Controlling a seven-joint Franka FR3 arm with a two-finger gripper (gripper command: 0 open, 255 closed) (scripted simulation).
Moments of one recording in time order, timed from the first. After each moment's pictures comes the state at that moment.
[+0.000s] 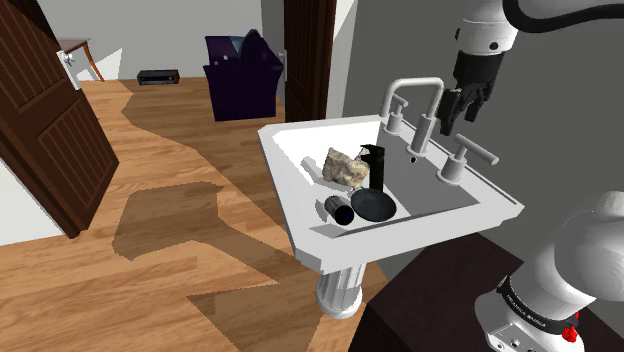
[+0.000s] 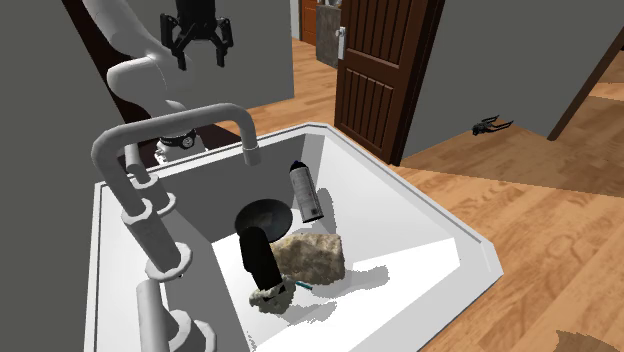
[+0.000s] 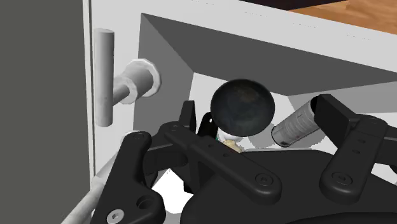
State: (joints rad) arm -0.01 -0.74 0.06 -2.36 -0.09 1.55 0.13
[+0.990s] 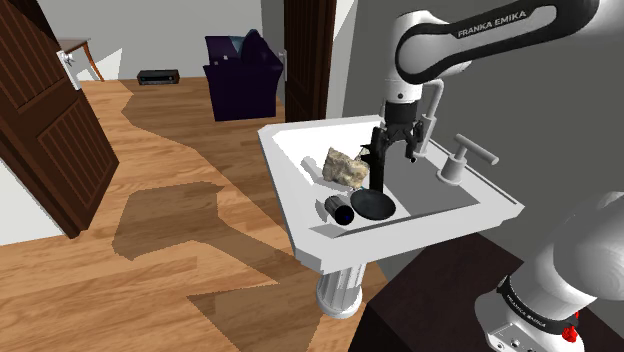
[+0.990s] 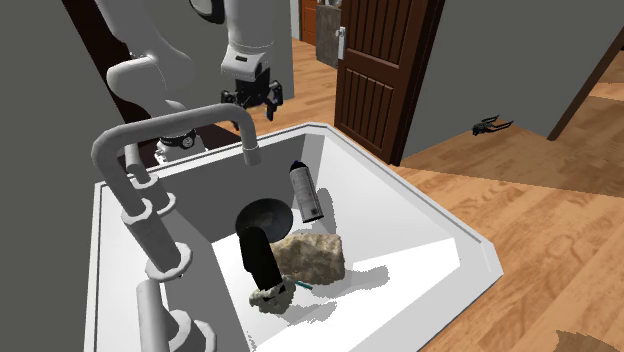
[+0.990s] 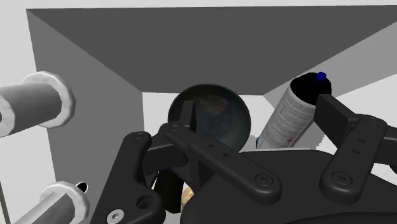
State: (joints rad) arm -0.02 -0.26 0.07 -2.29 0.07 1.81 0.31
